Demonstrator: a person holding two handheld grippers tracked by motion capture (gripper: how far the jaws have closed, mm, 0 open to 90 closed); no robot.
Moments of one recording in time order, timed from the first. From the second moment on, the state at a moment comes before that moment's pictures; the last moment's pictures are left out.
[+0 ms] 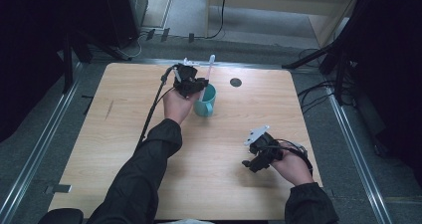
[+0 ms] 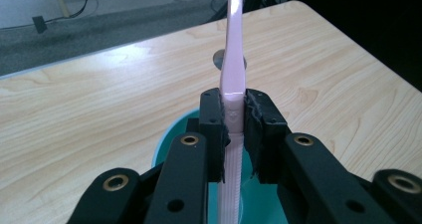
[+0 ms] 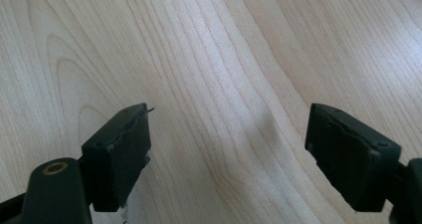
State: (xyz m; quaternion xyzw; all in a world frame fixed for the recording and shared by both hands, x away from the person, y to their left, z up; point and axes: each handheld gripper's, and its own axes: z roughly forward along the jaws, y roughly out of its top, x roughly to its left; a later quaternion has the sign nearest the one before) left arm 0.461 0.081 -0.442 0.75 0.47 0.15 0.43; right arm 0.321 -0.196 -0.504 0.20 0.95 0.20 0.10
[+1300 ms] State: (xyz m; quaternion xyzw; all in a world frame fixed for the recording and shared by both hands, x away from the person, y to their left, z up) left arm 0.442 0.089 -0.432 0.80 0.45 0.10 0.39; right arm 0.321 -0.196 -0.505 0.20 0.95 0.20 0.10
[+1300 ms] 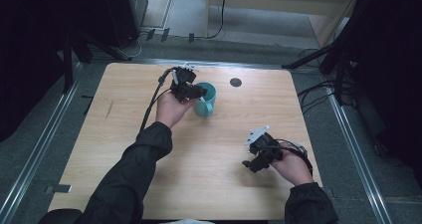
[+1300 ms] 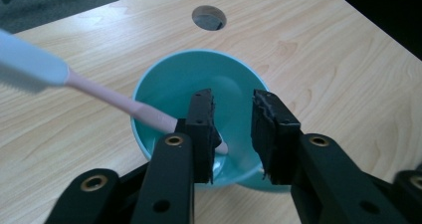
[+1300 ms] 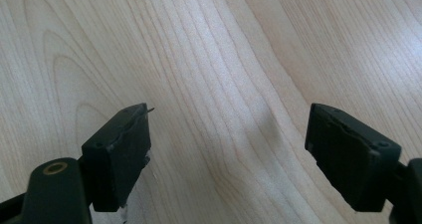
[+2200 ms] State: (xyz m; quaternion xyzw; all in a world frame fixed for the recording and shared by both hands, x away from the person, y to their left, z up) left arm 0.388 0.138 -0.427 0.81 0.43 0.08 0.38; right arm 0.324 -0.192 -0.506 0.19 0.96 0.20 0.10
